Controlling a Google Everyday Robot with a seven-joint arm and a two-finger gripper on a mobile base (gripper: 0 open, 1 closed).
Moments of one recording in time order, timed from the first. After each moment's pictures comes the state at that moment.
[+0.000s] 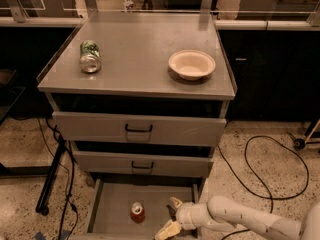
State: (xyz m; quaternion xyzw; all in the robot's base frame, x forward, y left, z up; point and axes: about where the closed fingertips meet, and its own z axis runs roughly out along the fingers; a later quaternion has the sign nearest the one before) arm 0.458 -0.028 0.288 -0.44 0.77 0.36 0.31
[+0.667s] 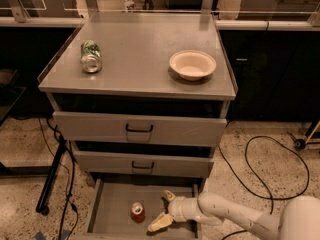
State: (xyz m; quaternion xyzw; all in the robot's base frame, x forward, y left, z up) arm 0.503 0.002 0.254 -0.44 0.75 0.35 0.34
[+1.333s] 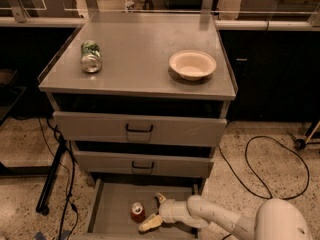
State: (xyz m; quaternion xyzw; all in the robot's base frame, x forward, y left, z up) arm 0.520 0.045 0.195 -0.42 0.75 0.37 0.35
